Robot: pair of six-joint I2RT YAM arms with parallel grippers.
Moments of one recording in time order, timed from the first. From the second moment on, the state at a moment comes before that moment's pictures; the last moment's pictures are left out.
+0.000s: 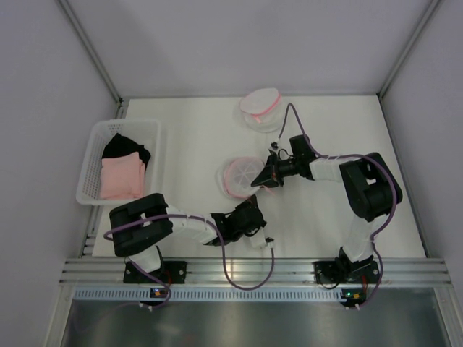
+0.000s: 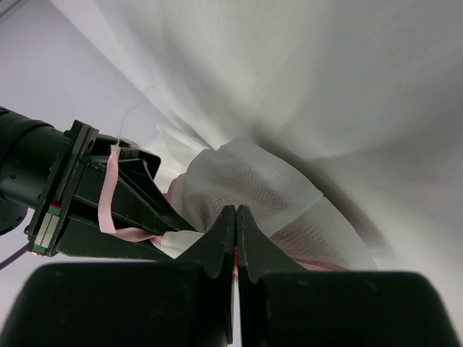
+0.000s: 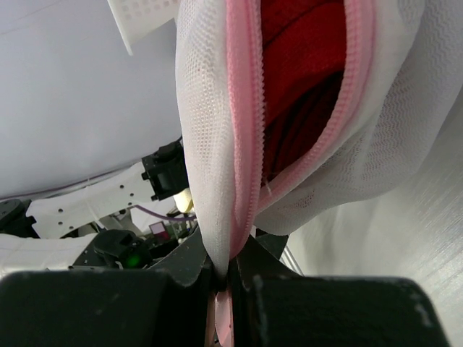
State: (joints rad) left arm -1.22 1.66 0.65 0.30 -0.46 1.68; right arm 0.39 1.84 0.92 0.11 -1.05 0.89
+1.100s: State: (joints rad) left arm -1.26 1.45 0.64 0.04 -0.38 1.49; right arm 0.36 1.96 1.13 -0.15 -1.12 0.72
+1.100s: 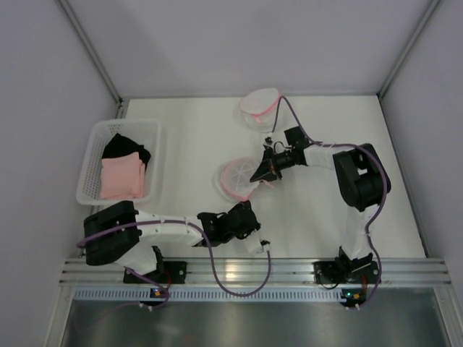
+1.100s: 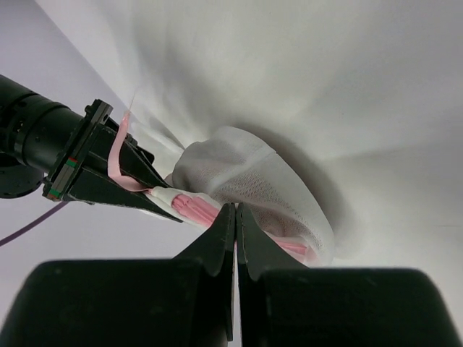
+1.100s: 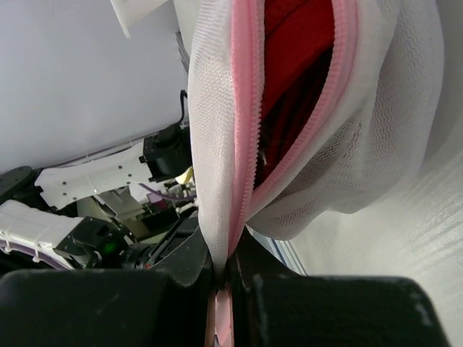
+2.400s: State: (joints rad) left arm -1.22 1.64 0.79 0.08 -0.35 1.31; right arm 0.38 1.94 1.13 -0.32 -1.03 0.53
